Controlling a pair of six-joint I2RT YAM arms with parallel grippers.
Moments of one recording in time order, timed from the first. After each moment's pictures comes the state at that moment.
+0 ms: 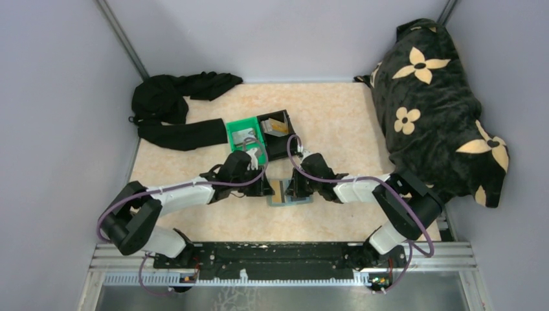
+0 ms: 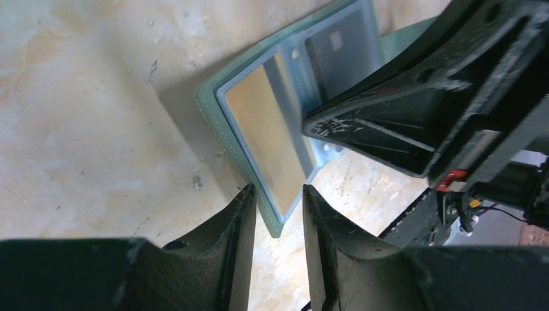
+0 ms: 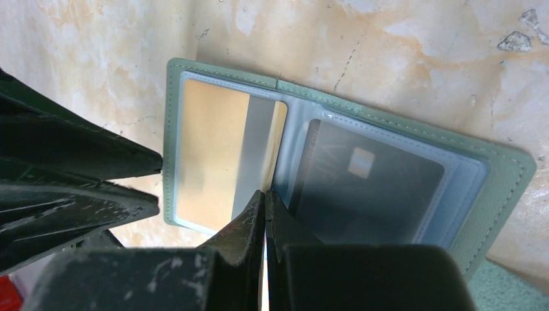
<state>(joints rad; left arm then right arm) -0.74 1.43 0.61 0.07 0.24 -0.69 0.72 1.53 0.56 0.22 -0.24 0.65</state>
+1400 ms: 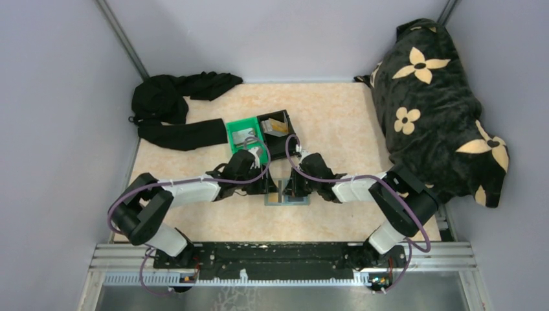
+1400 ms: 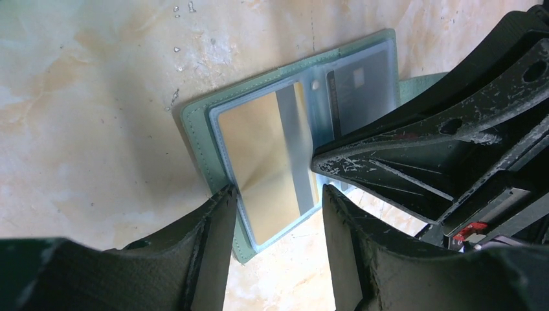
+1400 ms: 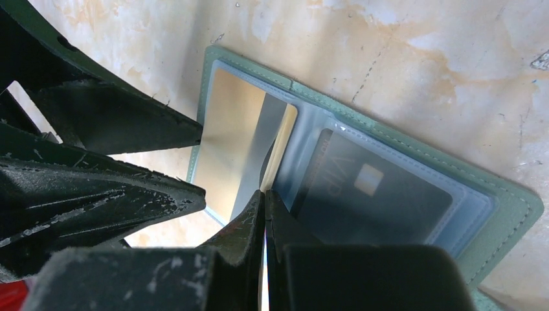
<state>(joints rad) -0.74 1.52 0.64 0.12 0.20 -0.73 0.72 1.57 0.56 0.28 -0.27 0.65</state>
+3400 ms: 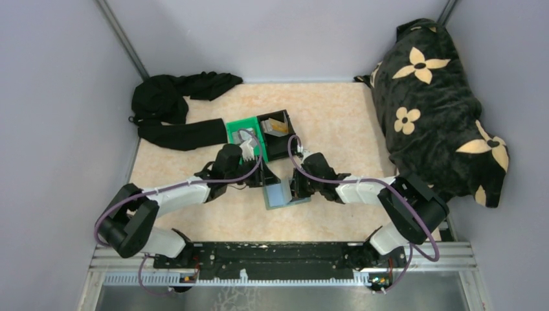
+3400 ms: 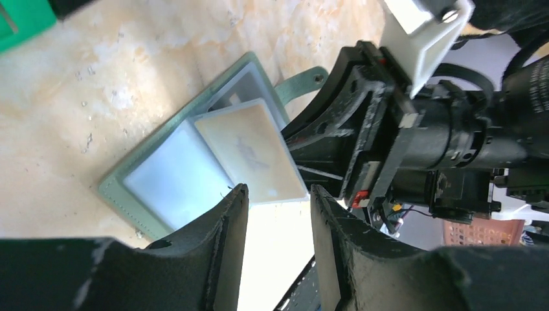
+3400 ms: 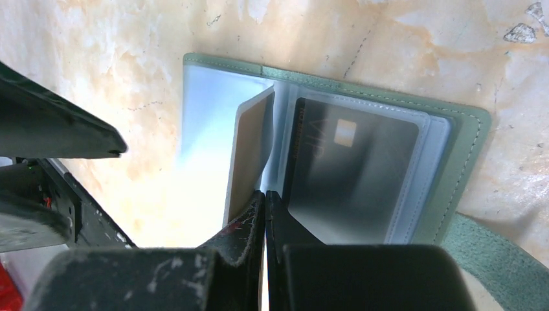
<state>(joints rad) -0.67 1.41 0.58 0.30 0.40 -0.77 0.72 1.49 0.56 0.17 -0.25 0.61</state>
